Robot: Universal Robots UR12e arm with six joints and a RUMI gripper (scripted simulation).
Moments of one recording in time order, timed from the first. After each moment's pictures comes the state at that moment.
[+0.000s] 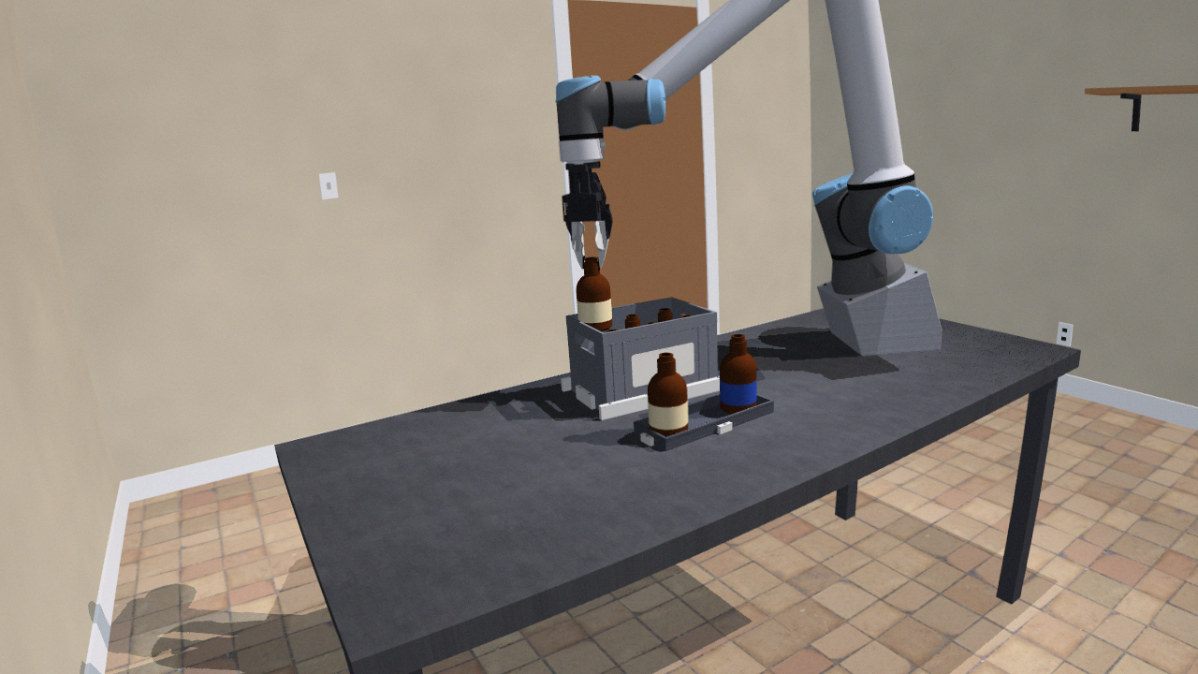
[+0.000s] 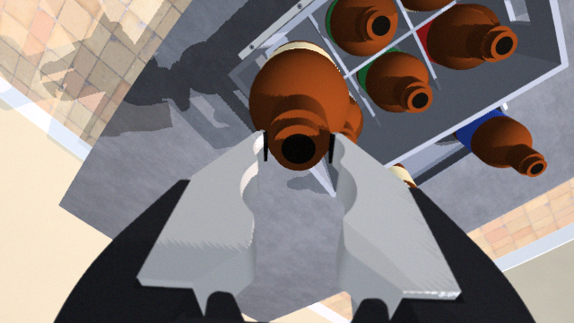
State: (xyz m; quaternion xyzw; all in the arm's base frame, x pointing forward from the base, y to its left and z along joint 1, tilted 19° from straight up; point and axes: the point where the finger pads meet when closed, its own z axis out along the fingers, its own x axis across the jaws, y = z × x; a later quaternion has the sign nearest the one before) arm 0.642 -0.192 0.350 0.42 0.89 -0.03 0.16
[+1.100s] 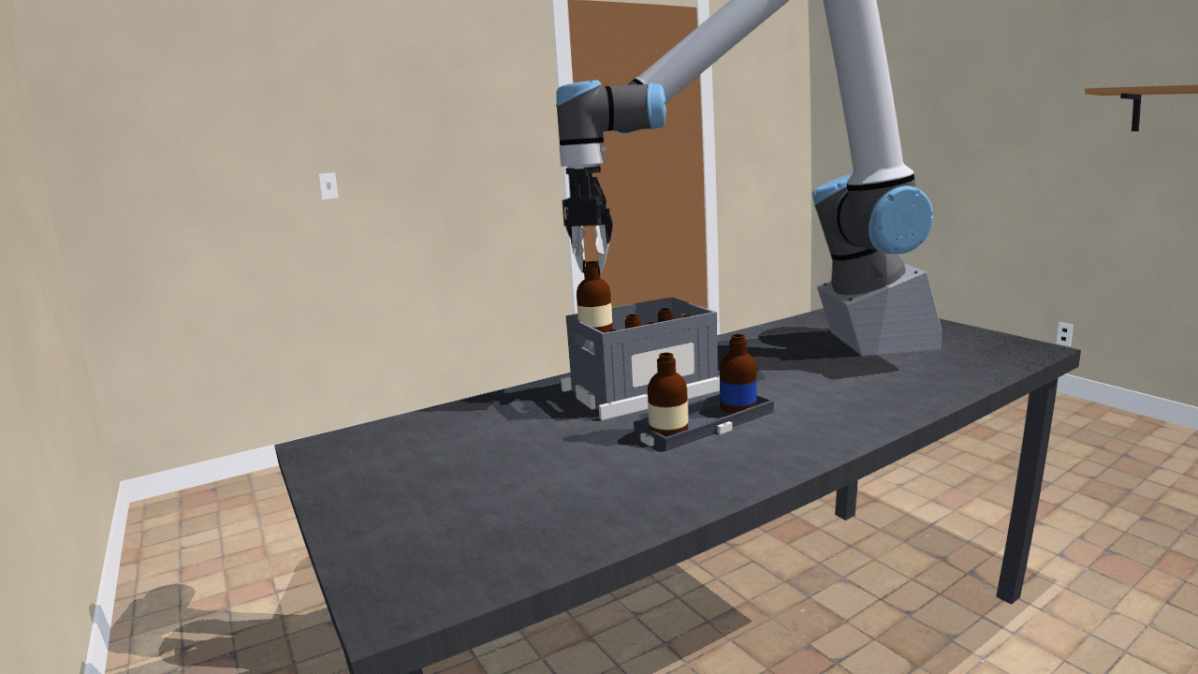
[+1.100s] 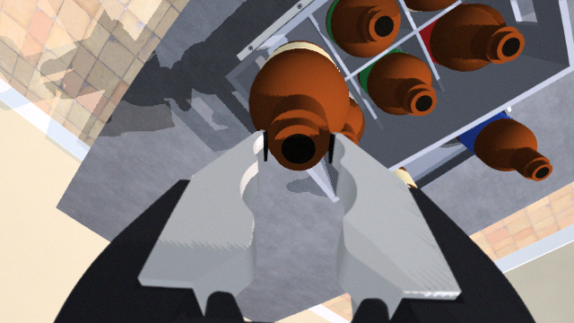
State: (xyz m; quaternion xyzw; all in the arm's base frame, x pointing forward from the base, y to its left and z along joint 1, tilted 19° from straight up) arm 0.645 -0.194 0.342 0.42 0.89 -0.03 0.16
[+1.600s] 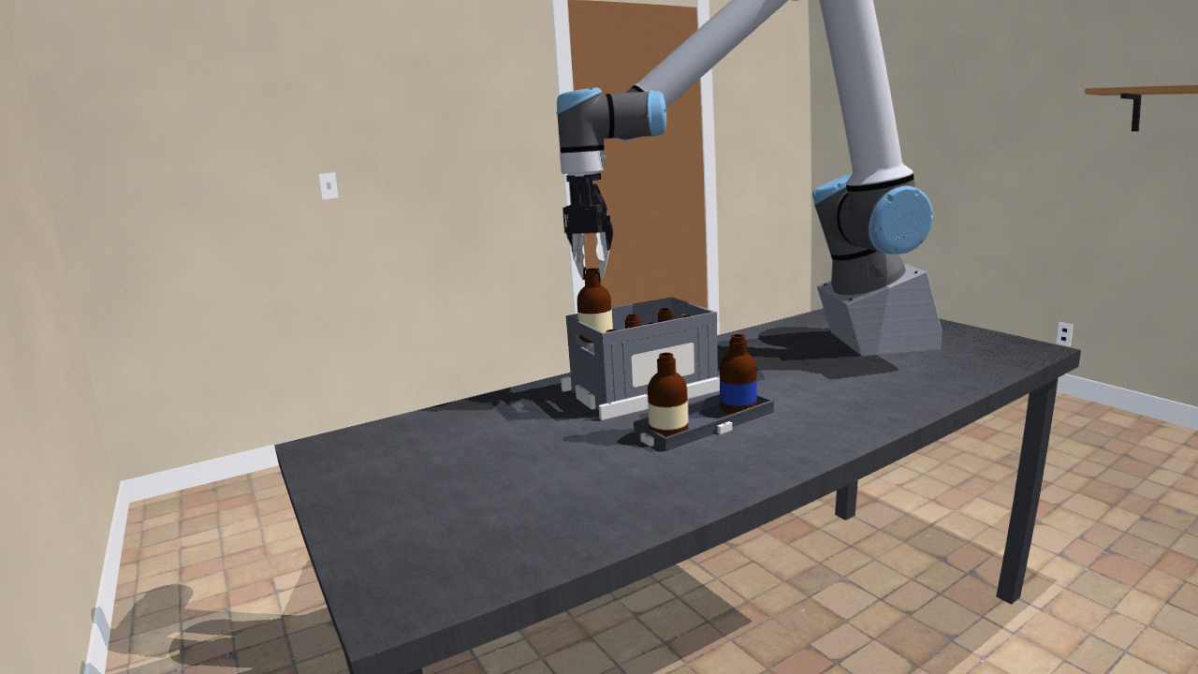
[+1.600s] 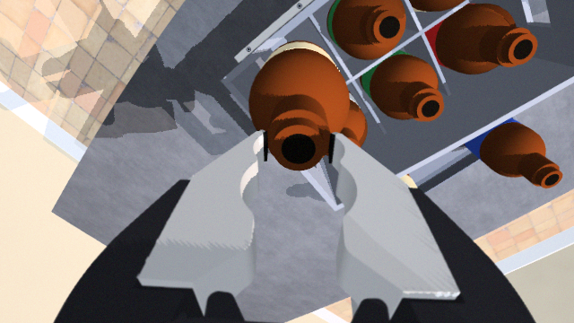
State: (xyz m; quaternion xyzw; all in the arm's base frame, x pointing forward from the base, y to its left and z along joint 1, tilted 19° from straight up) arm 0.648 -0.197 0.327 0.42 0.89 -0.03 0.16
